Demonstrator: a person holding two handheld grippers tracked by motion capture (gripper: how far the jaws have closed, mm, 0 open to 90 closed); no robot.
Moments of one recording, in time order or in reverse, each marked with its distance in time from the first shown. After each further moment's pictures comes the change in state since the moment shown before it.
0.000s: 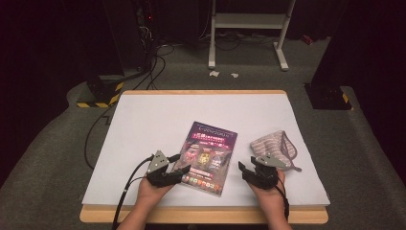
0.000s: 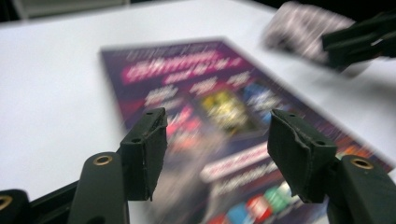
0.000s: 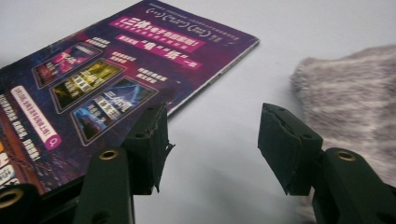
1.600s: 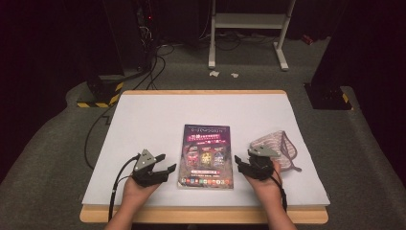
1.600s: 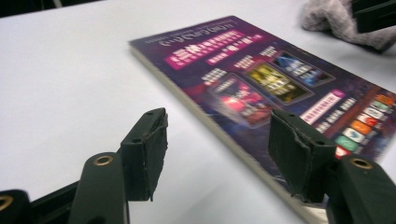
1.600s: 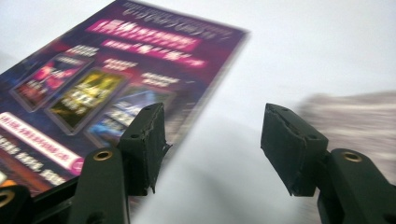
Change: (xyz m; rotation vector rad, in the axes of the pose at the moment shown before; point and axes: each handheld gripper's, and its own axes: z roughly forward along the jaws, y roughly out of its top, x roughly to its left) left arm 0.028 -0.001 -0.030 0.034 0.084 0.005; right arm -0.004 0.026 0.010 0.036 -0.032 -0.055
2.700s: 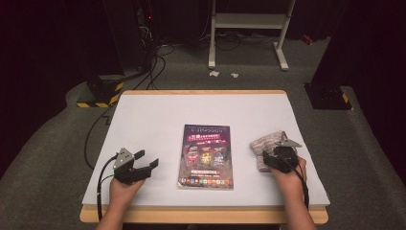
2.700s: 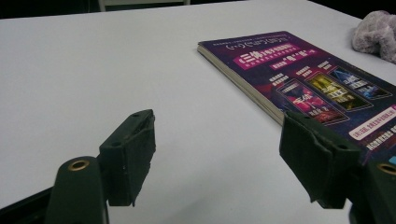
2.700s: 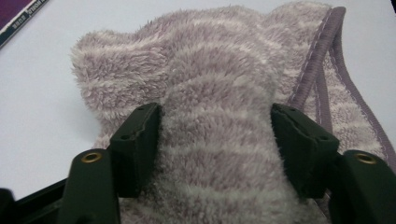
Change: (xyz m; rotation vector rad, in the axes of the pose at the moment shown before) left arm 0.039 -0.021 -0.024 -0.065 0.098 -0.102; right arm -0.084 -0.015 0.012 0.171 -0.241 0.072
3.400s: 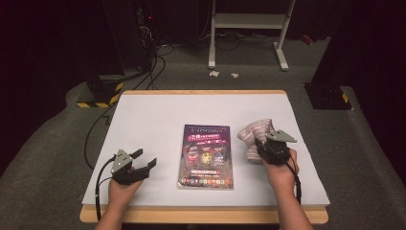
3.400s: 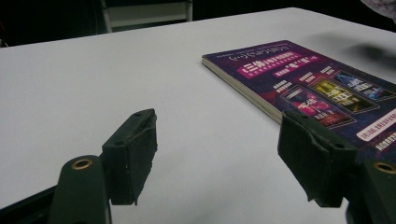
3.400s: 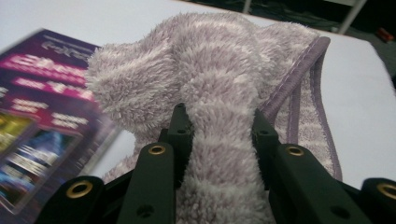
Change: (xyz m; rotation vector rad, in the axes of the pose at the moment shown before) left arm 0.002 -0.006 -0.003 -0.063 0.009 0.055; right arm 0.042 0.044 -0.037 -0.199 0.099 -0.066
